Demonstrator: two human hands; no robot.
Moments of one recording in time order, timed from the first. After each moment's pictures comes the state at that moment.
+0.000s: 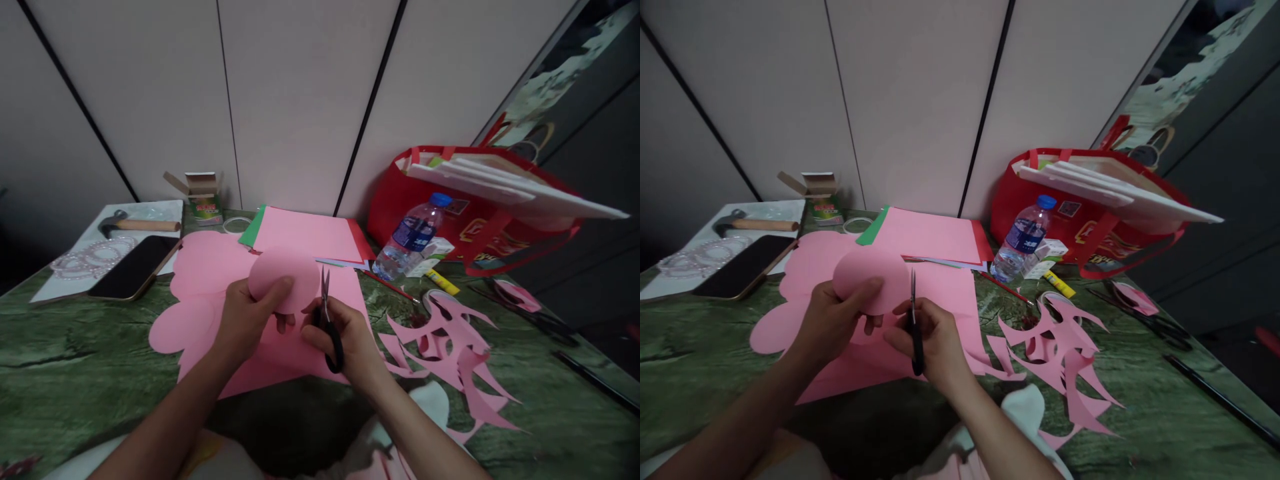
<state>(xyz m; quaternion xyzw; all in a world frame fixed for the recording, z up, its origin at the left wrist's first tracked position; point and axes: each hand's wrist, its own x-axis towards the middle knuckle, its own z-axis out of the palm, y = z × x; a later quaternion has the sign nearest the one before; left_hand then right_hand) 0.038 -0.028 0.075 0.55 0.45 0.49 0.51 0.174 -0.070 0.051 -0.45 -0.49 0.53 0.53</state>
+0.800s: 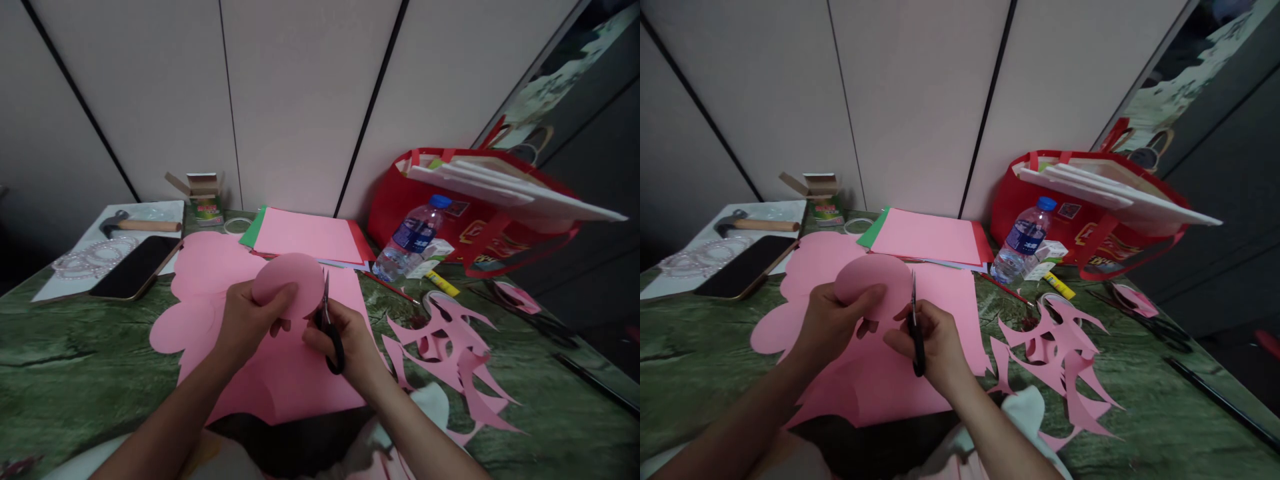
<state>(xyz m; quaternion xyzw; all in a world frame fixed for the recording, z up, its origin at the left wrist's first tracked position) 0.035 -0.032 0.077 0.58 0.50 0.47 0.44 0.175 -0.073 0.052 -0.46 -0.53 0.50 0.51</state>
